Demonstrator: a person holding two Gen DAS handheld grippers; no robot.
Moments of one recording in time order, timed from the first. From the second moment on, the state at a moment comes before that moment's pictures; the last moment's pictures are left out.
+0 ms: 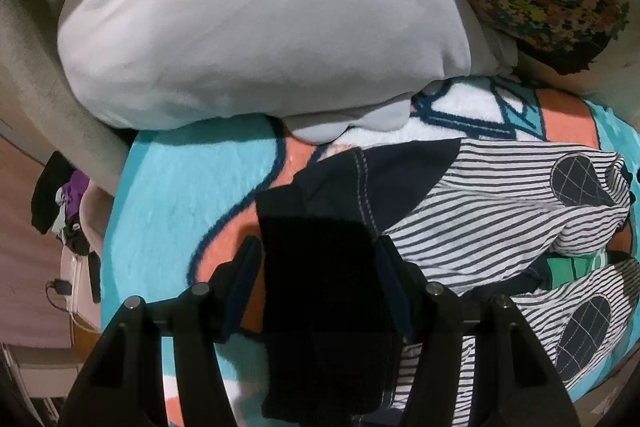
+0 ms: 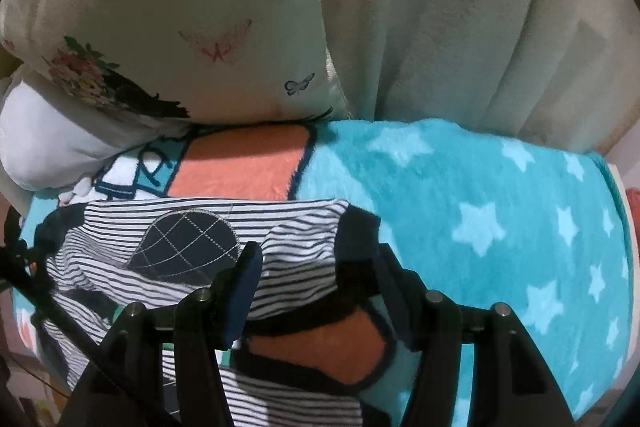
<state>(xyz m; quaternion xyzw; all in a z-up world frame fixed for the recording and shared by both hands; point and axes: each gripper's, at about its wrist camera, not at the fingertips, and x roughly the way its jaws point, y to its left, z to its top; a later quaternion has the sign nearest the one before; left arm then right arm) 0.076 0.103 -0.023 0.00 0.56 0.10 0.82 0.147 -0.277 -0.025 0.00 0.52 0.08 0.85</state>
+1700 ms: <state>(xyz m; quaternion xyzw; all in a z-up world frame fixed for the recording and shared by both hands) 0.179 0.022 -0.048 0.12 0.57 -0.12 0.80 0.205 -0.239 -0.074 -0.03 0.58 0.28 0.77</state>
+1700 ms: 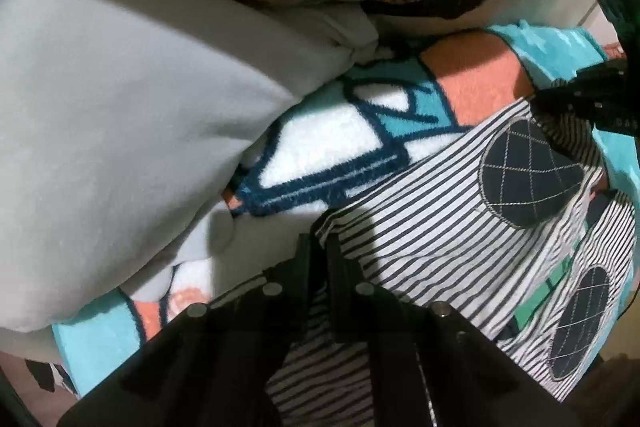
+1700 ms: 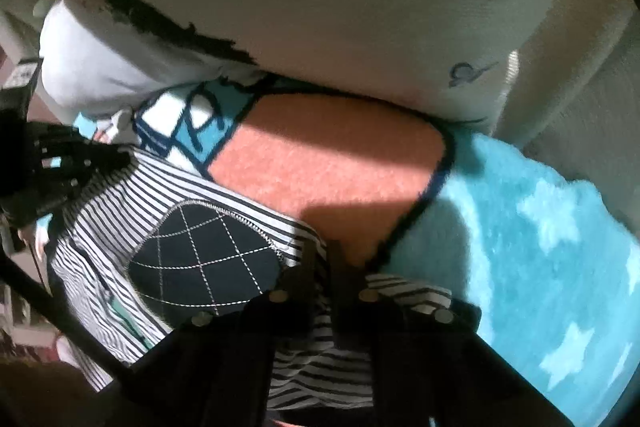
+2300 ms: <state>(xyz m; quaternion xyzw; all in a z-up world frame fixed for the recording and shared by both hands) 0.049 0.034 0.026 0.06 0.49 -0.13 0.86 0.098 -0.255 0.006 0.02 0.52 0.27 0.81</state>
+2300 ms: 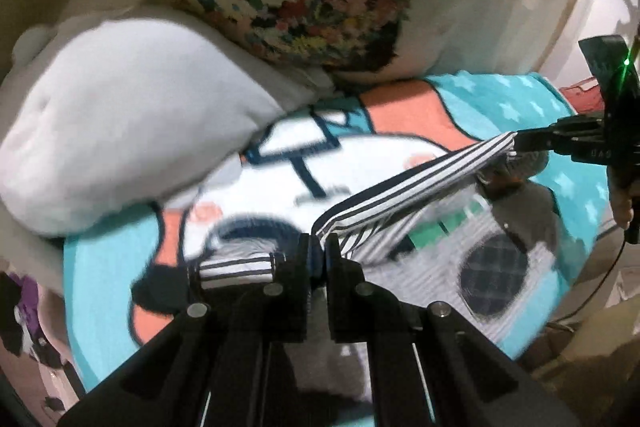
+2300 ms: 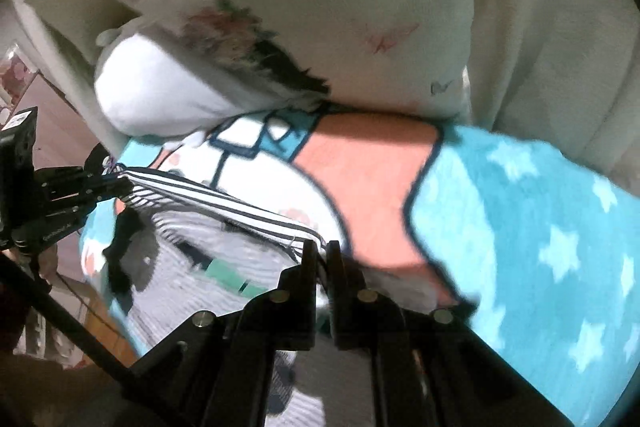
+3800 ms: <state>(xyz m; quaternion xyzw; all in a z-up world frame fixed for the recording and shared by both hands) -0.024 0.122 0.008 -0.07 0.54 -0.03 0.83 -0.003 -0.339 -0.026 0.12 0.53 0.02 0.84</state>
